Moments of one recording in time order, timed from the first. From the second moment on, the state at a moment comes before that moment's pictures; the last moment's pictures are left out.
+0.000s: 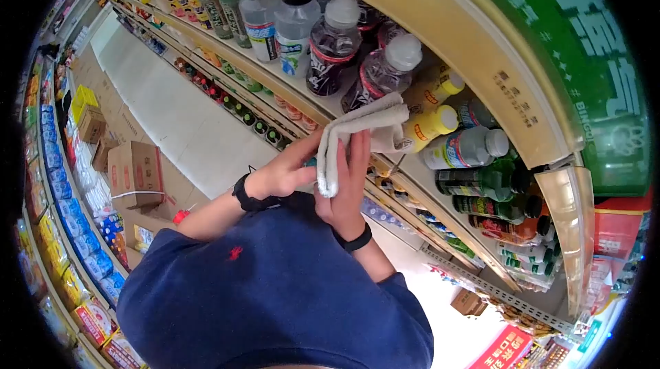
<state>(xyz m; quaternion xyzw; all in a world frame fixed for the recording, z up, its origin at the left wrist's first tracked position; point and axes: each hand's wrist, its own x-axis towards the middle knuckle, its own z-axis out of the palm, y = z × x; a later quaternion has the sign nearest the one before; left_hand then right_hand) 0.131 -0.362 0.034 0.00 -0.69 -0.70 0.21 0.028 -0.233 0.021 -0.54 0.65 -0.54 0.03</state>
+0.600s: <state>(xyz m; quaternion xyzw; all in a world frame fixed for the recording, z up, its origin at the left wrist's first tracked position) 0.206 -0.568 0.029 0.05 -0.36 -0.92 0.16 0.097 -0.460 0.032 -0.58 0.73 -0.31 -0.17</state>
